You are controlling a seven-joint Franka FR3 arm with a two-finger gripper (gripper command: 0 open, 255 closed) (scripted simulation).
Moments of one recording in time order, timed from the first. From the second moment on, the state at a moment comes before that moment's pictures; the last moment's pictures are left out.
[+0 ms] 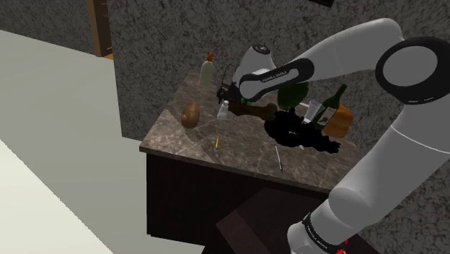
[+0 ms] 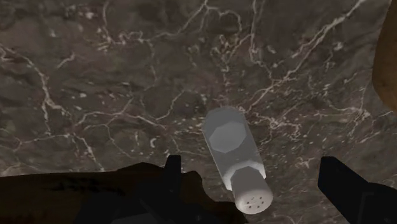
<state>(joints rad) -0.23 0.11 0.15 -2.19 -0.26 2.64 0.83</state>
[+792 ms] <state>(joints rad) -0.22 0.25 0.11 -2.13 -0.34 2.71 0.92</state>
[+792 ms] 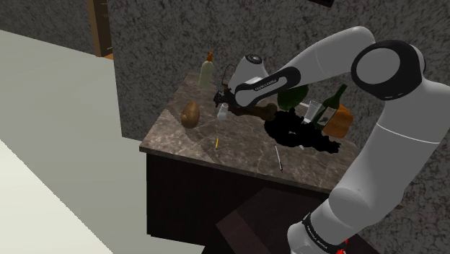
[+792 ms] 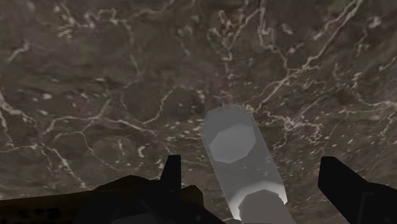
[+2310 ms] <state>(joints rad) -0.23 0.18 0.14 -2.10 -0.29 2.63 0.87</state>
